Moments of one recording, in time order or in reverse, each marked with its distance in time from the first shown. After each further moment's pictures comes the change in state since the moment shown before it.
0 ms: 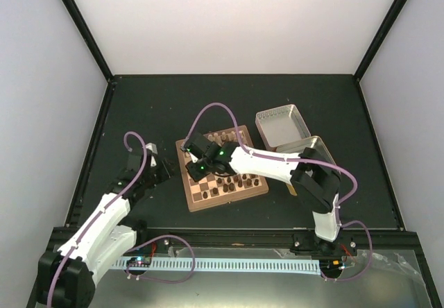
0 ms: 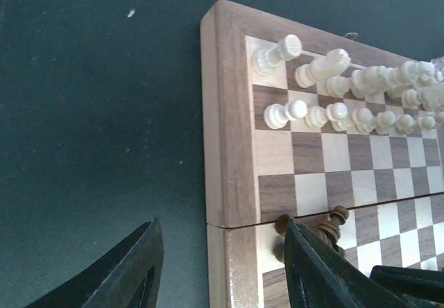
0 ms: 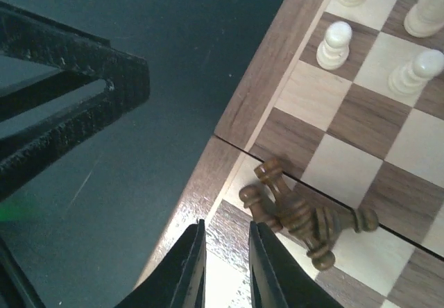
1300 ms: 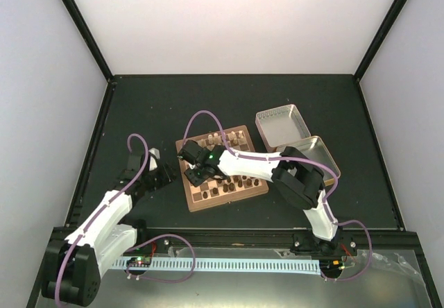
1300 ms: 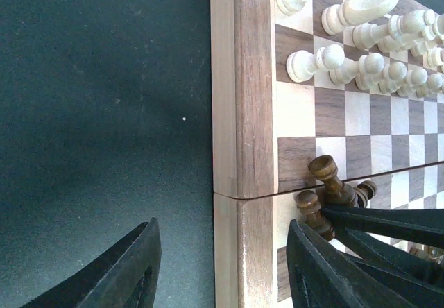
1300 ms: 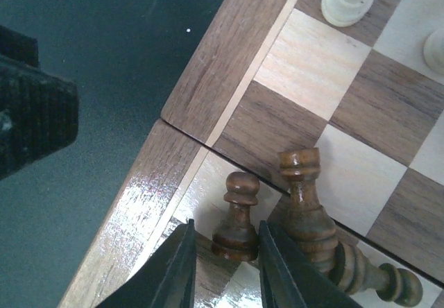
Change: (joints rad) left arm 0.091 0.072 -0.065 0.050 0.180 0.022; right arm 0.028 0.160 0.091 -0.068 0.082 -0.079
